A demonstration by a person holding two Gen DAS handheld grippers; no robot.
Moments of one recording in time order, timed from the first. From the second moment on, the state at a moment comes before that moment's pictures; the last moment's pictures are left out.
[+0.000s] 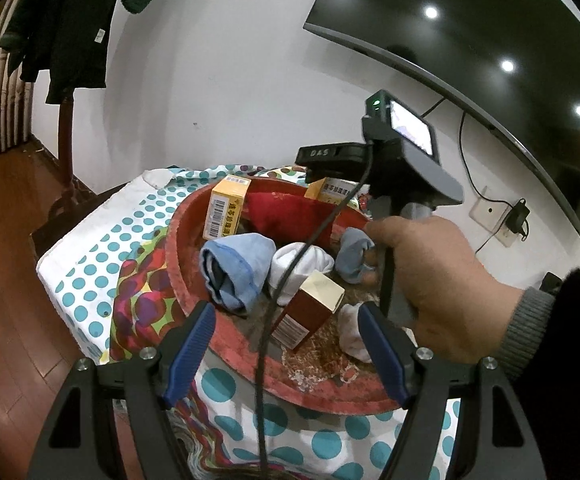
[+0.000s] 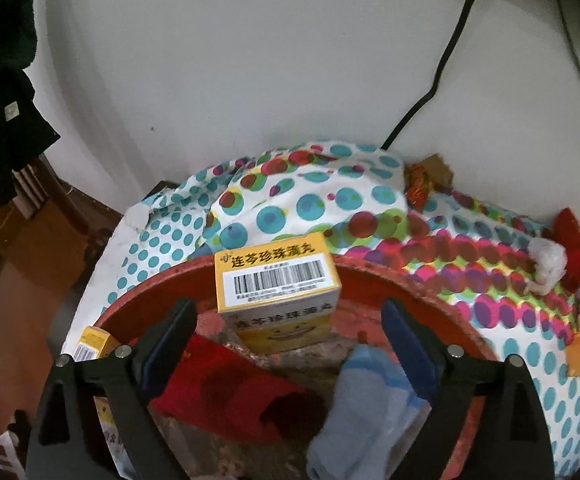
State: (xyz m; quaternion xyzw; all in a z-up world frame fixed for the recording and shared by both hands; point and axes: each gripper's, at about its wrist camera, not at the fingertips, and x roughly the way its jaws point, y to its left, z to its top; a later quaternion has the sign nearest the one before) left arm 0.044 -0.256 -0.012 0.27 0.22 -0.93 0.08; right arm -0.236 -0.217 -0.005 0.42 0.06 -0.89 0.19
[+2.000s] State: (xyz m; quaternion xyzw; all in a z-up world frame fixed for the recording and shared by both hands) left arm -0.229 0.072 -0.025 0.35 -0.07 -0.93 -0.07; right arm -0.187 0.313 -0.055 0.36 -0.23 -0.90 -0.02
